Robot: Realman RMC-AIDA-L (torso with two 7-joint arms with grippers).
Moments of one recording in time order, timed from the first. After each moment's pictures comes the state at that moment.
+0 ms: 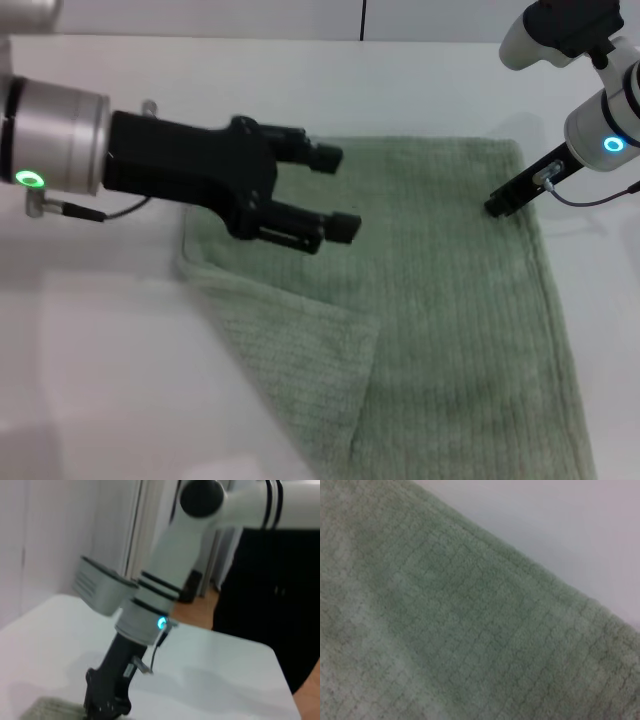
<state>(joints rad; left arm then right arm) -0.54 -2.03 1.06 1.07 1.79 1.72 -1.74 0.97 2.03 -1.10 -0.54 0.45 1.15 -0.75</state>
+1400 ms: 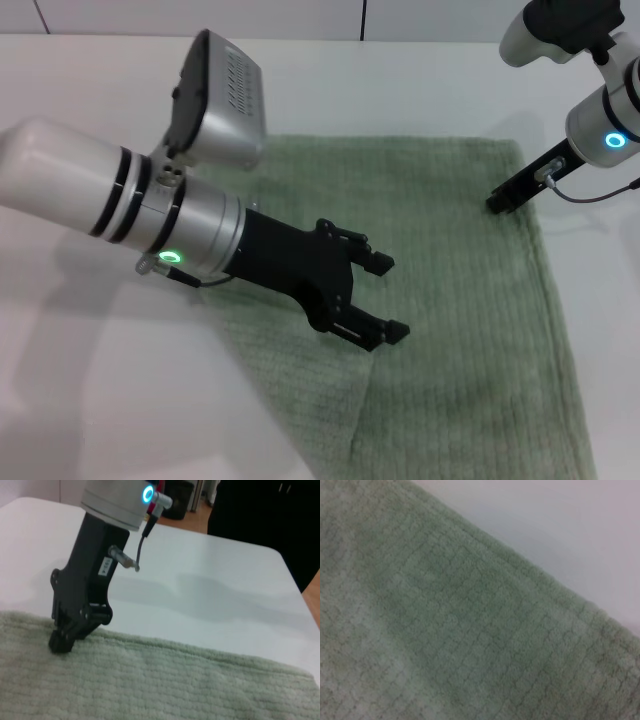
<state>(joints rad) -0.60 -2.07 1.44 0.90 1.87 1.40 -1.67 0.98 2.03 -1.10 -0.54 0.45 1.16 -0.75</state>
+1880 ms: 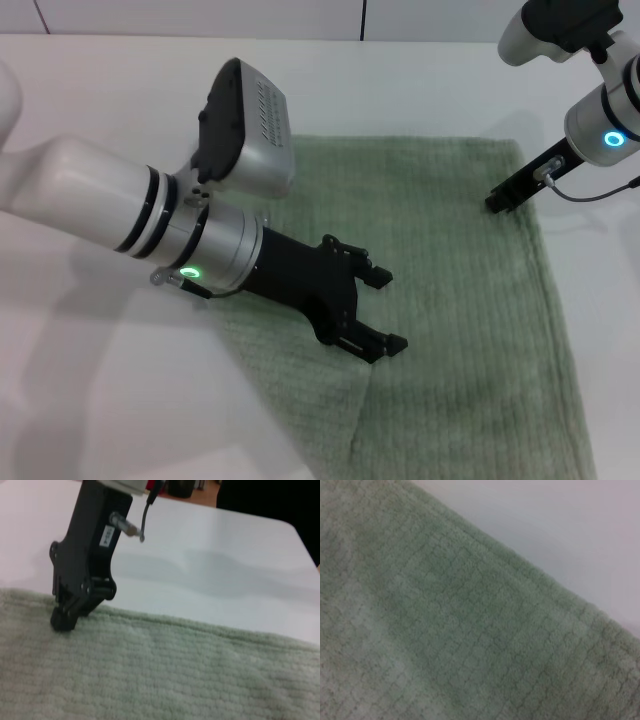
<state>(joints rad) -0.60 -2.07 1.54 0.87 1.88 1.29 -1.67 0.98 2.03 -1.11 -0.54 0.45 1.16 -0.75</state>
